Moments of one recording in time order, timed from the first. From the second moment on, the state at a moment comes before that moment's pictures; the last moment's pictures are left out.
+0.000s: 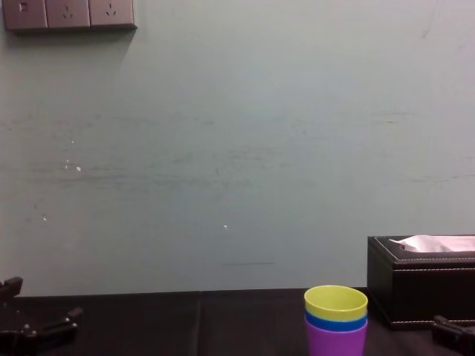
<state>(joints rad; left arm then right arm) -0.20 0.60 0.45 -1.41 -0.25 -0.12 0.03 0.07 0.07 -0.11 -1.50 0.01 0.17 -0.12</state>
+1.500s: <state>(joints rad) -0.20 0.60 0.45 -1.41 -0.25 -0.12 0.03 0.06 0.07 -0.11 -1.50 0.01 0.17 -0.13</state>
